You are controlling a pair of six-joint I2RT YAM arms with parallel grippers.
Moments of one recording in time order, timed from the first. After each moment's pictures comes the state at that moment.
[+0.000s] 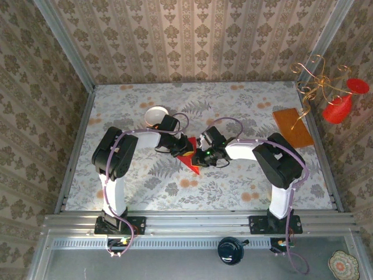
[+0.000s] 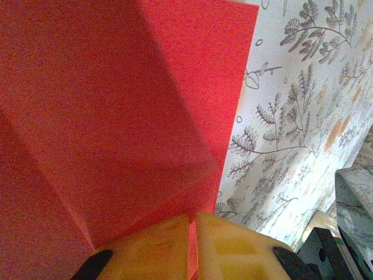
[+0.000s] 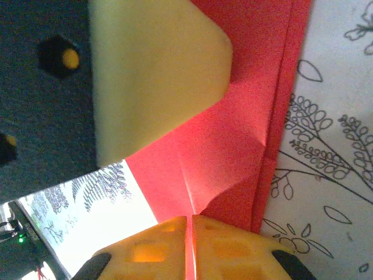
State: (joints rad) left arm -0.55 1.97 1.11 -0.21 0.66 -0.79; right arm 0.61 1.87 0.97 -0.15 -0.51 0.67
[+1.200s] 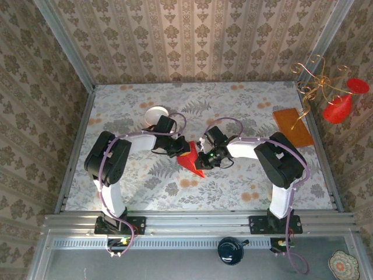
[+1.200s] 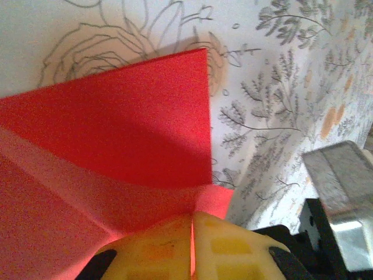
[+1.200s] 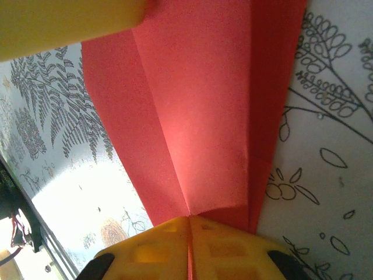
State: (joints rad) left arm -0.55 1.88 1.03 -0.20 0.62 -0.74; right arm 0.57 1.87 0.98 -0.29 -0.58 0.45
